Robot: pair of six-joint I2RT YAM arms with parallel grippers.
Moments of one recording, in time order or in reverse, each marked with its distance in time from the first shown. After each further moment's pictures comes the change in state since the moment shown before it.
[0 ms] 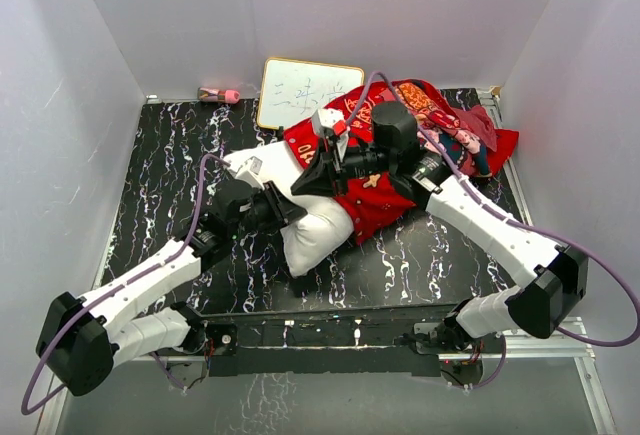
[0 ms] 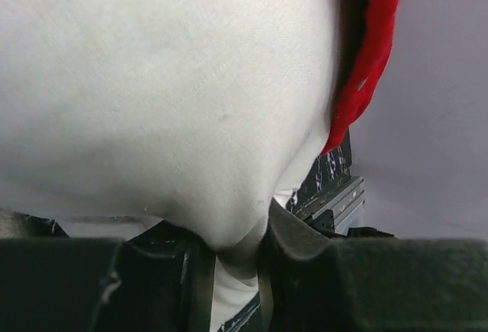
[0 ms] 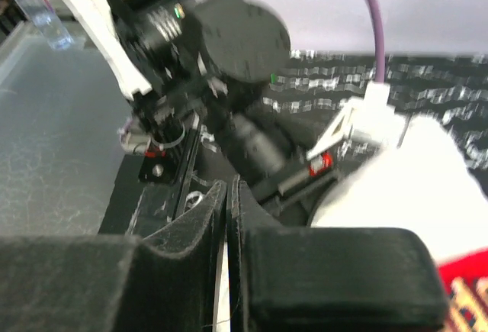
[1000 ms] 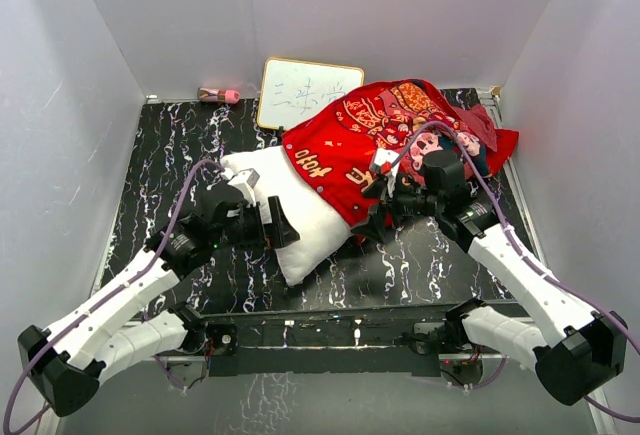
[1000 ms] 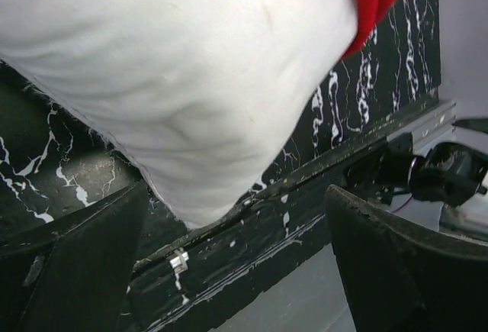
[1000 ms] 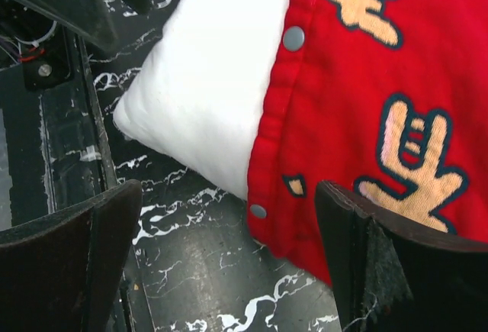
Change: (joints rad) left arm -0.032 -0.162 0.156 -0.554 -0.022 0.184; right arm -0.243 -0.376 -0.499 -0.205 0.261 -0.180
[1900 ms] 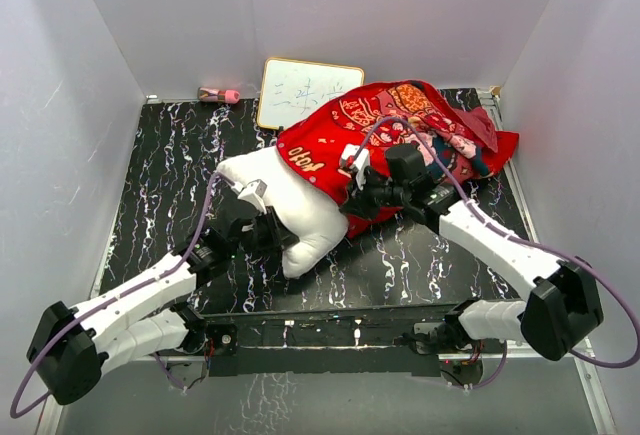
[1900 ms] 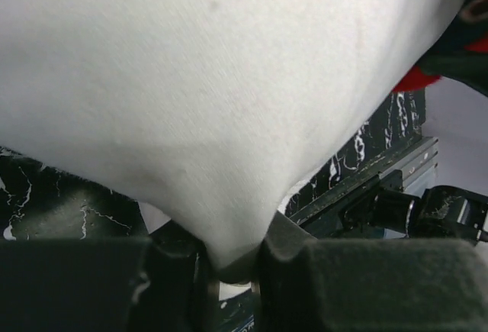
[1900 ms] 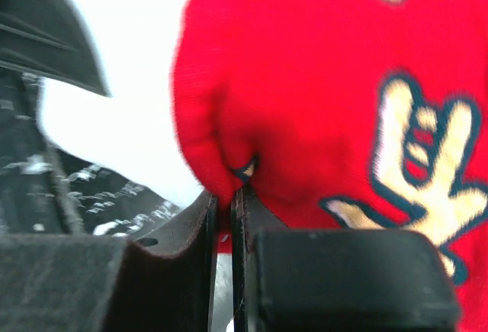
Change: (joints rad) left arm -0.053 0.086 -0.265 0.418 -0.041 -0.107; right arm 0.125 0.244 0.019 0.081 0.282 0.029
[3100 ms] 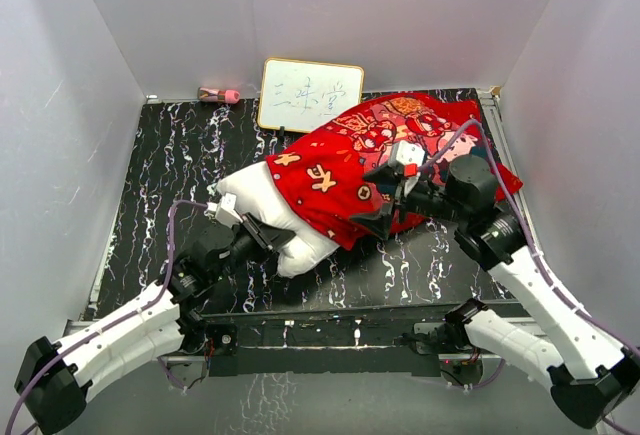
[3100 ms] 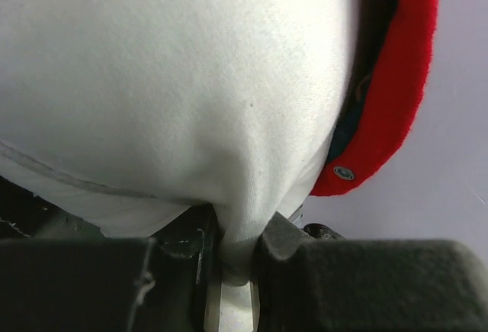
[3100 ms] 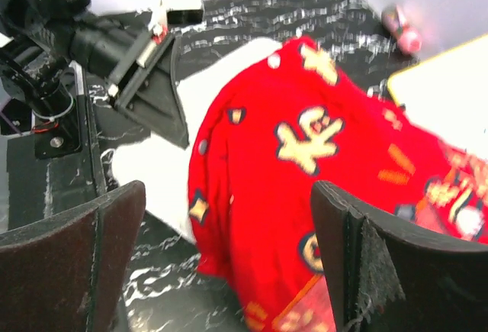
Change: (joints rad) left arm -0.007 -0.305 -0.251 0.243 -0.103 -0.378; right arm -0.024 -0.339 0.076 0.045 -0.203 0.053
